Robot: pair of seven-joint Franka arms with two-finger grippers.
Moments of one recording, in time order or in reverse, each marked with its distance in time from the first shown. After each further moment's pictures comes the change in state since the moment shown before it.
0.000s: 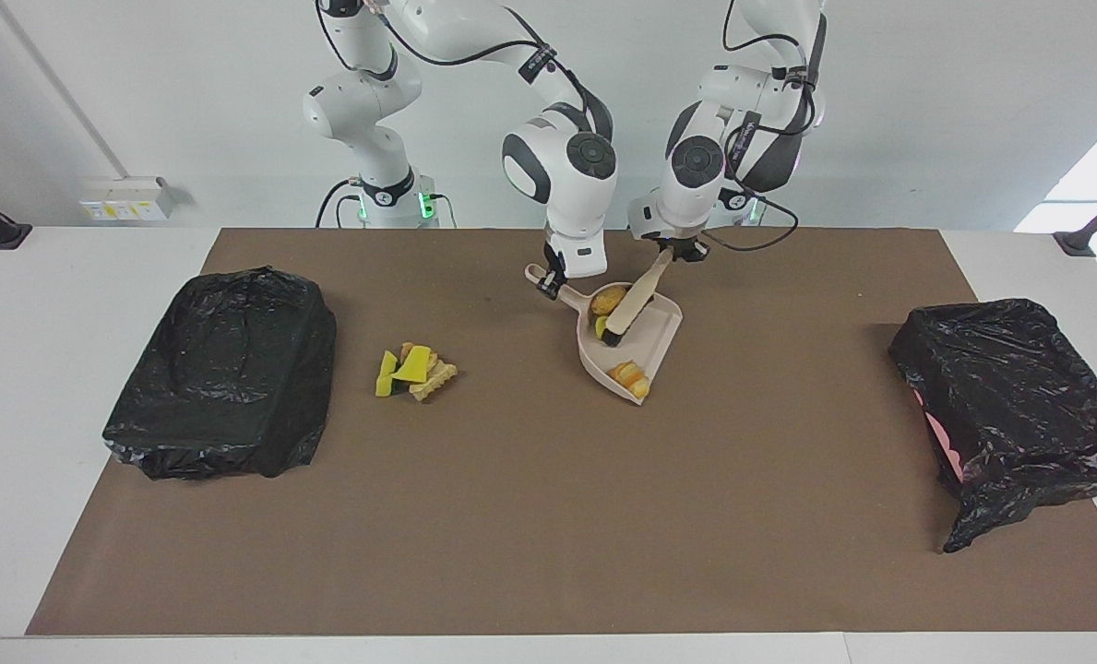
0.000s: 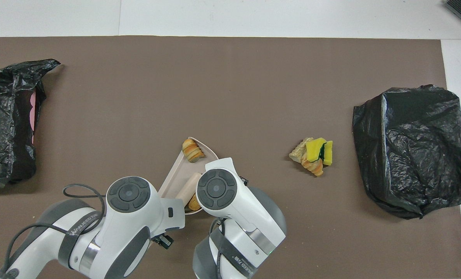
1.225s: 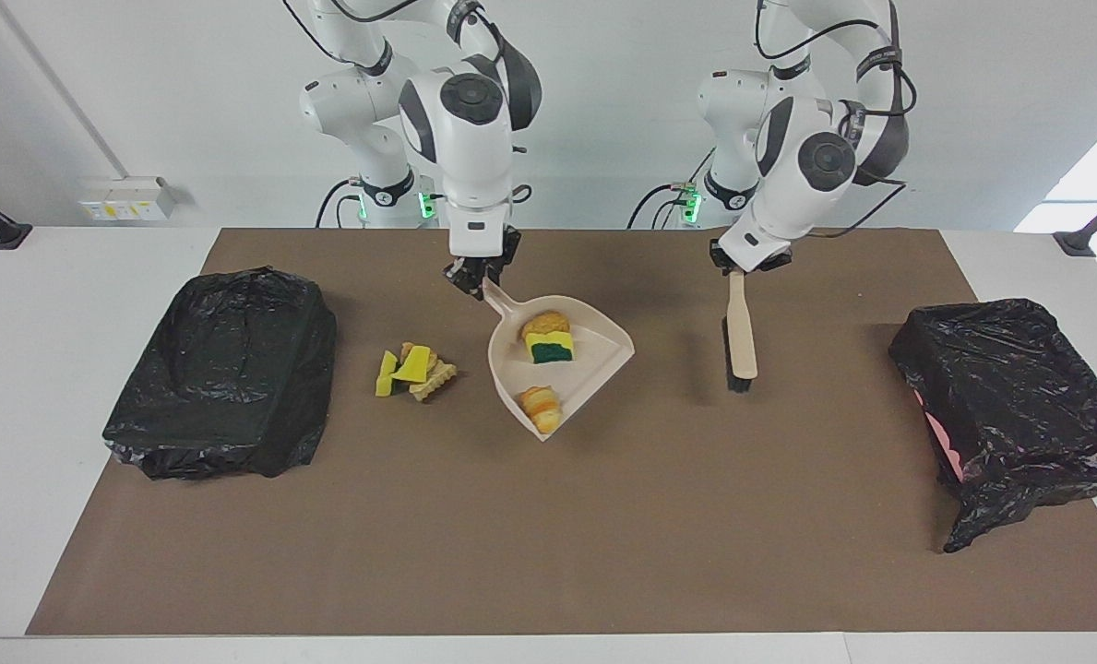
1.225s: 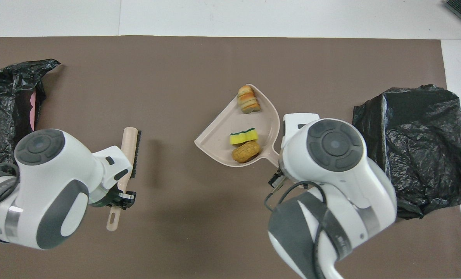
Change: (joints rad) left arm 0.208 0.021 0.002 0.160 0.036 -0.084 -0.379; right arm -0.296 -0.220 -0.021 0.027 -0.044 -0.116 -0.010
